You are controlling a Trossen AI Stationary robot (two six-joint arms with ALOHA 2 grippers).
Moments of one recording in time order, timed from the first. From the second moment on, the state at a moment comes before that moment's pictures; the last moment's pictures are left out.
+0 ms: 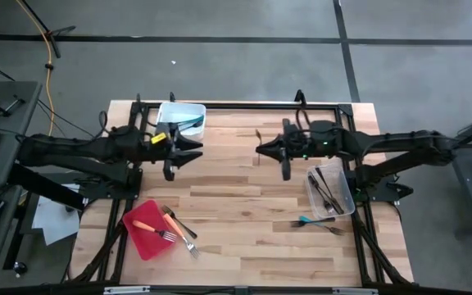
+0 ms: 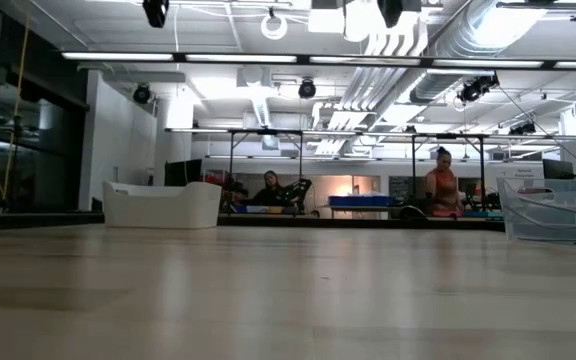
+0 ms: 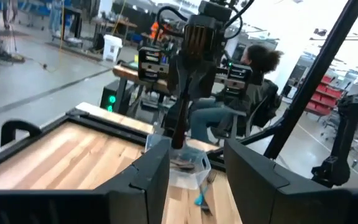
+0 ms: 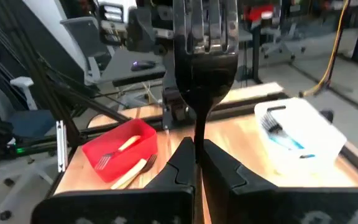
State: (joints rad) left arm -0.02 0.81 0.69 0.14 -0.09 -0.31; right arm -0.02 1.15 0.98 0.01 0.01 0.15
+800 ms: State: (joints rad) left arm -0.02 0.81 0.69 0.20 -0.10 -0.29; right arm -0.02 1.08 0.98 -0.01 0.02 0.15
